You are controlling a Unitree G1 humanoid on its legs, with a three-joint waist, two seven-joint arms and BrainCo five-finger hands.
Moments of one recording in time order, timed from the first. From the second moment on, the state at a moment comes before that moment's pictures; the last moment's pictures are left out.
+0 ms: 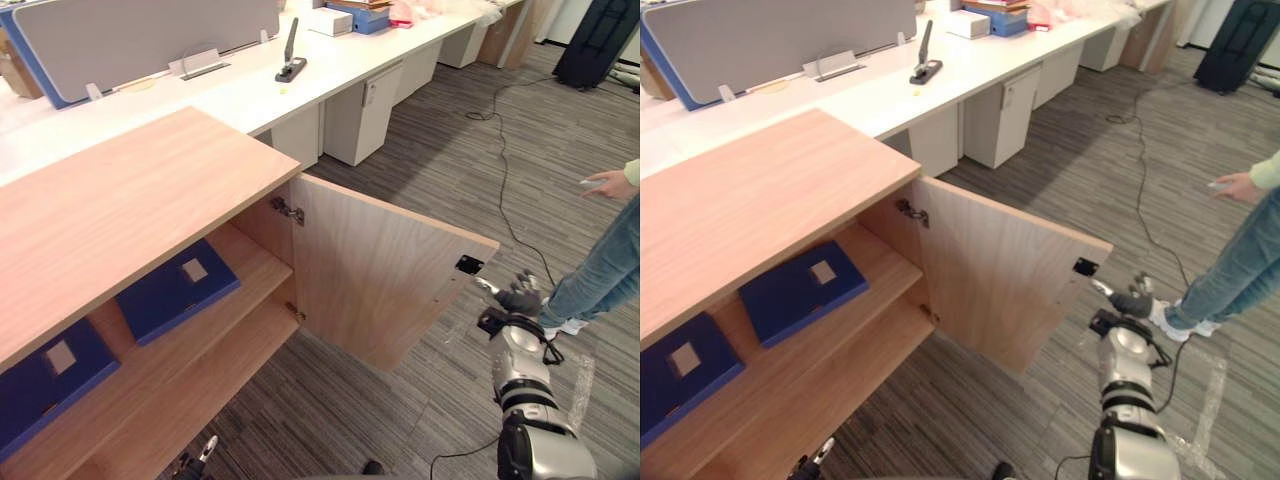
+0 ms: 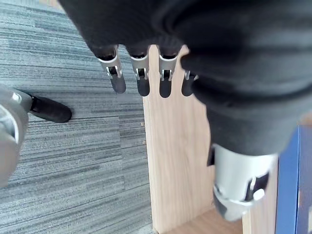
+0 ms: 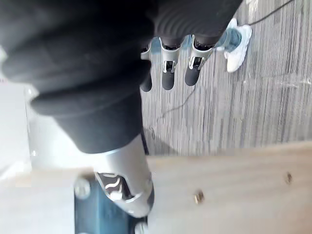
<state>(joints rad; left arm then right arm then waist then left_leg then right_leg) 0.20 0.05 0.33 0.97 -0.45 -0.15 0.09 -0.44 -0.32 -0.29 0.86 0.27 -0.13 -0.21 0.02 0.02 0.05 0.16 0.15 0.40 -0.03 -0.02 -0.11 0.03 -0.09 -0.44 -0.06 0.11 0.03</state>
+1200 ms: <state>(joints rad) 0.21 0.06 0.30 1.01 -0.52 -0.15 0.01 0.11 -0.46 0.57 0.64 0.29 -0.08 0.39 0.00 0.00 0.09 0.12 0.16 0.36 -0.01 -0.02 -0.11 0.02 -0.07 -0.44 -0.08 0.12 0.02</state>
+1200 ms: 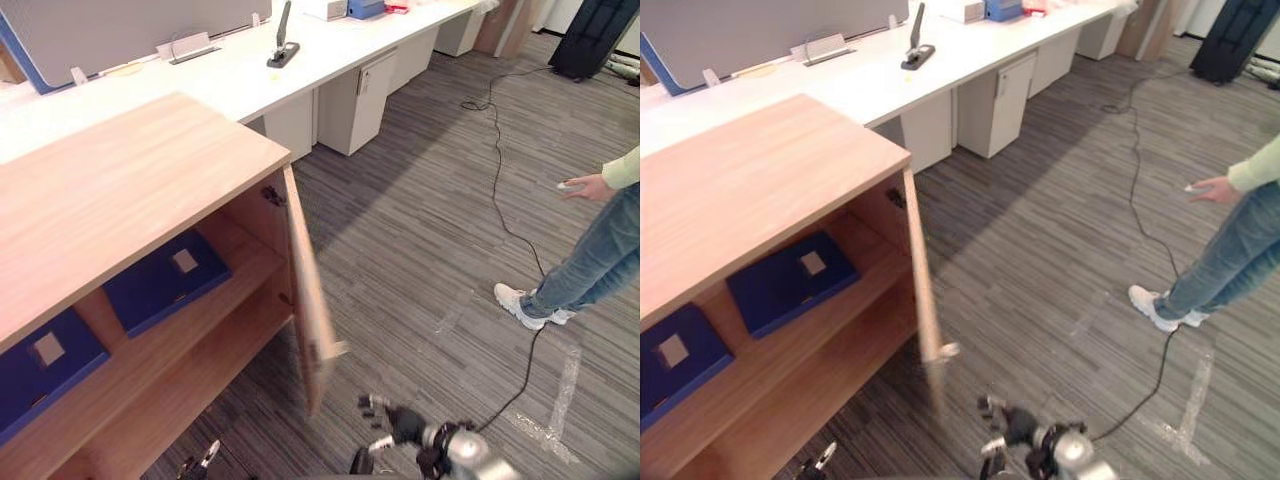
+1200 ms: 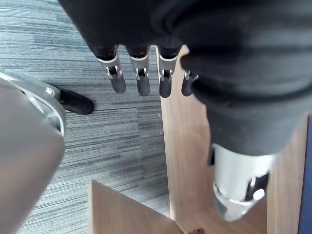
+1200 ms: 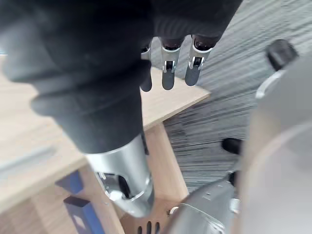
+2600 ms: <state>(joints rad) 0.17 -0.04 0.62 1.01 -0.37 -0.12 0.04 0.09 0.05 -0.45 1.10 0.28 -0.04 -0.05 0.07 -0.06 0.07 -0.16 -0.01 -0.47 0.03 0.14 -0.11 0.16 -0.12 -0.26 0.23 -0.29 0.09</state>
